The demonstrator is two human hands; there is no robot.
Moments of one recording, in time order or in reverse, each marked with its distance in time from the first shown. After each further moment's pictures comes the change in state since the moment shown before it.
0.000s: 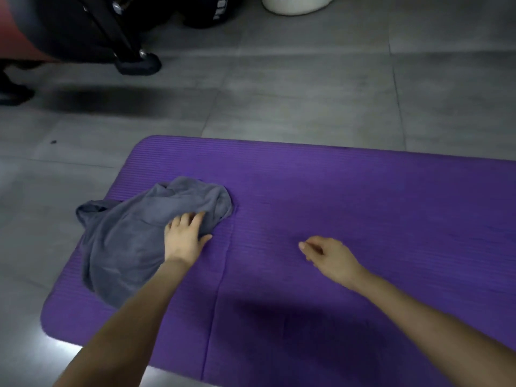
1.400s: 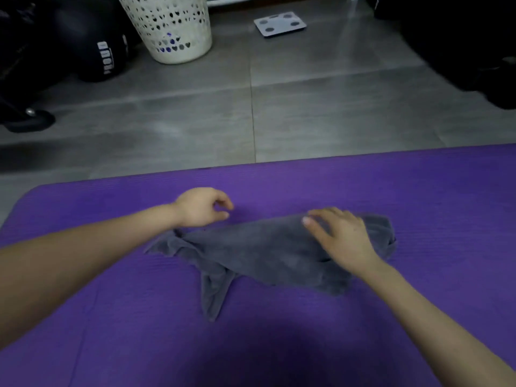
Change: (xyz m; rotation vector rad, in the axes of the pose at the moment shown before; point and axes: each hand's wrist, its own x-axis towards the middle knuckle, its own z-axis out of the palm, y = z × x) left_hand -0.025 0.387 -0.189 -0.157 -0.419 0.544; right_hand -0.185 0.179 -0.230 -0.234 0.638 -0.048
